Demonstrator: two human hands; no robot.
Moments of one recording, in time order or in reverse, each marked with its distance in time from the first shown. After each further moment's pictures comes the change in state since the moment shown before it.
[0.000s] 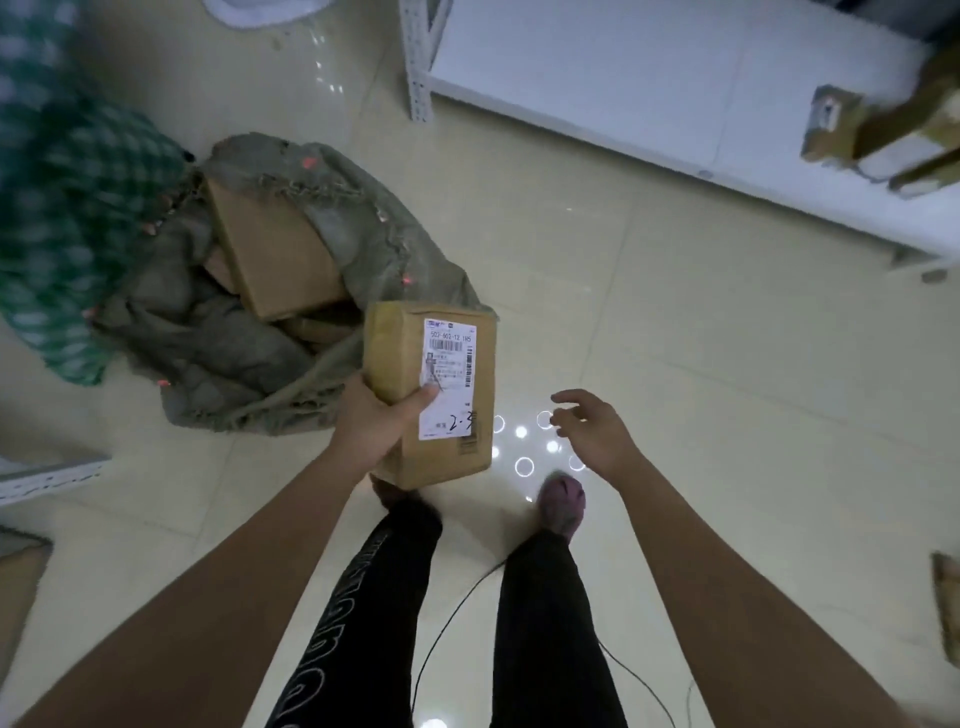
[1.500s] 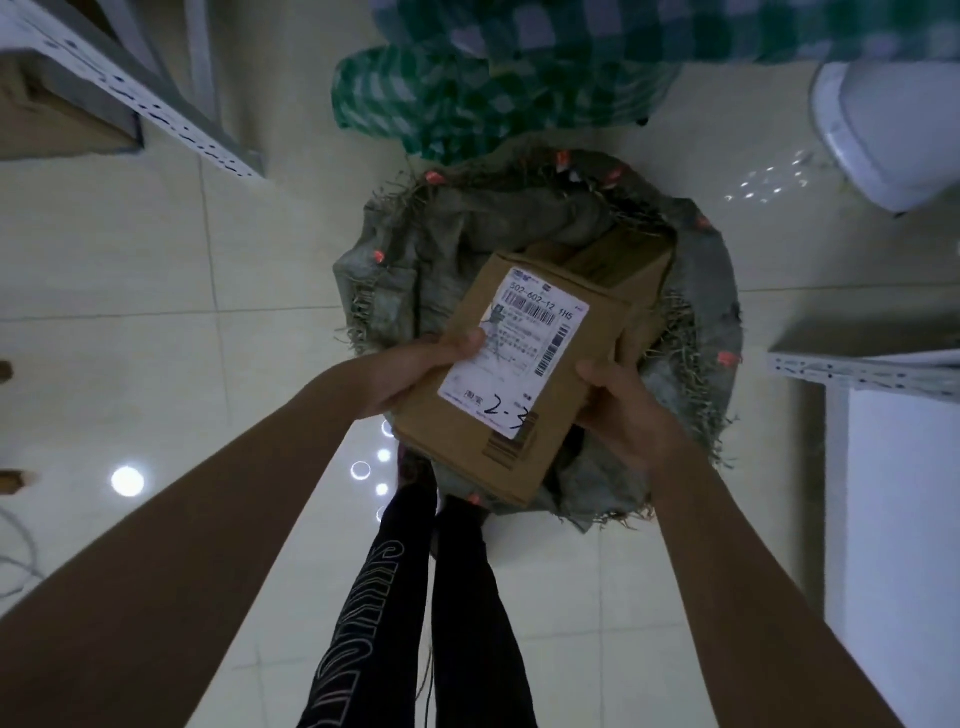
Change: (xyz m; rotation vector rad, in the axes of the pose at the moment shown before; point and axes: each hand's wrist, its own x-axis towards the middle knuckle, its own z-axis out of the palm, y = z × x) left_hand 0.215 -0.121 -0.248 -1.058 -0.172 -0.178; right_hand 0.231 -0.336 0.343 -0.280 -0.861 0.036
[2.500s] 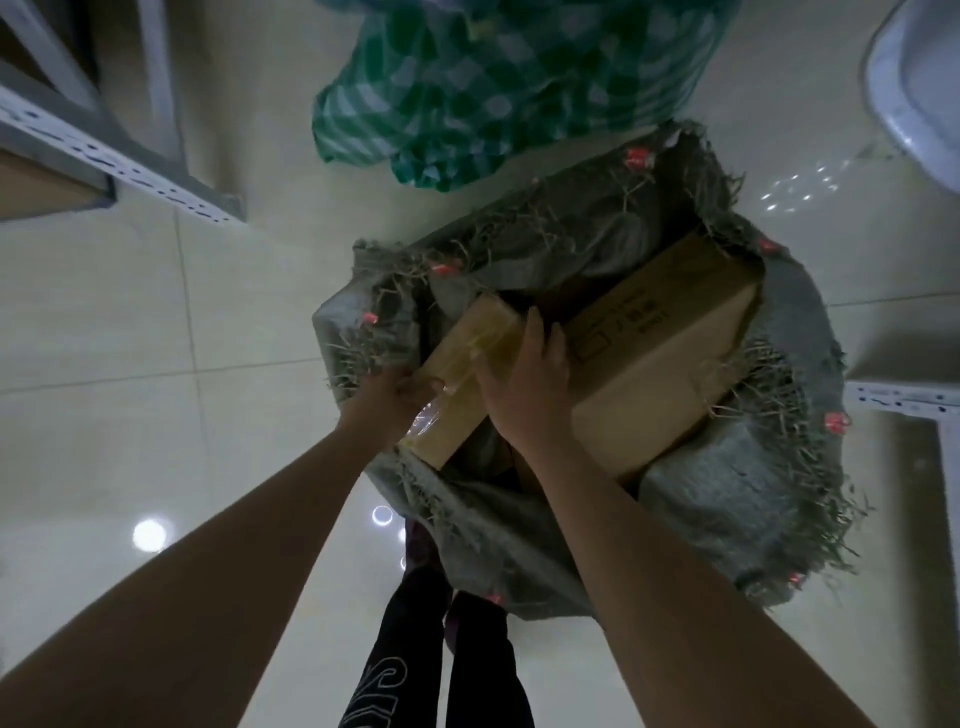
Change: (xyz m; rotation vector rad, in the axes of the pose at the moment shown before) left_hand 0.133 -0.051 -0.063 0.499 0.644 0.045; right_hand 0.154 0.038 0.062 -1.025 0.442 -0.277
